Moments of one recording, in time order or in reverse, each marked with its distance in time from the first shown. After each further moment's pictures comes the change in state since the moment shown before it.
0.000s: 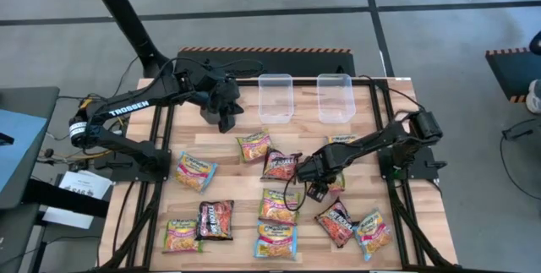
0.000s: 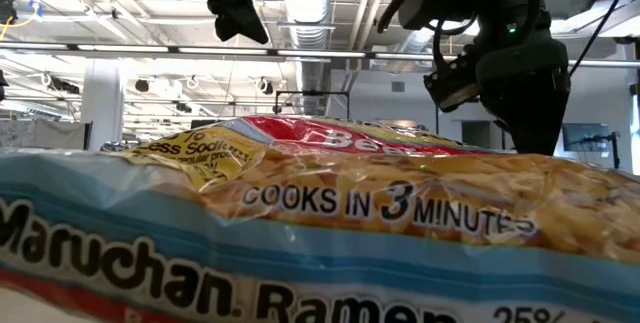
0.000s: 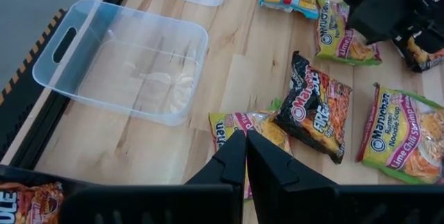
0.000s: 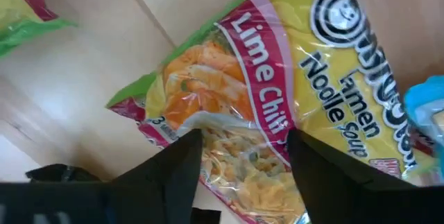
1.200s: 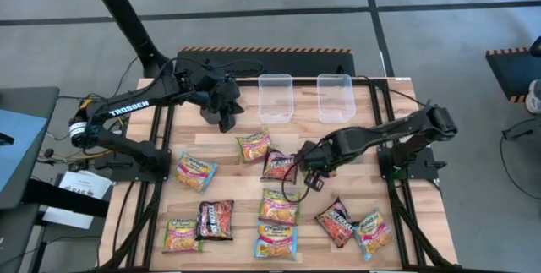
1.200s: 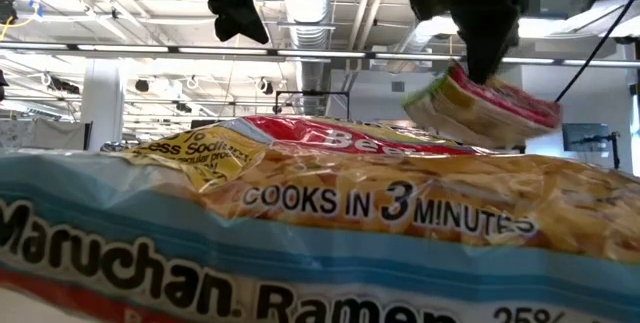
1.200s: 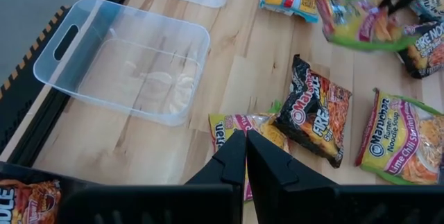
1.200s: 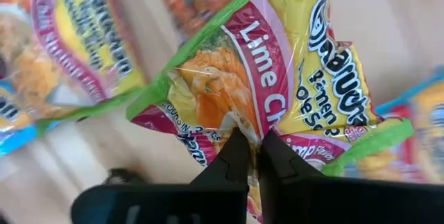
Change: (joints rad) left arm 0.000 0.000 0.000 0.005 -0.003 -0.025; right arm -0.034 -0.201 0.241 -0.201 0.195 -0.067
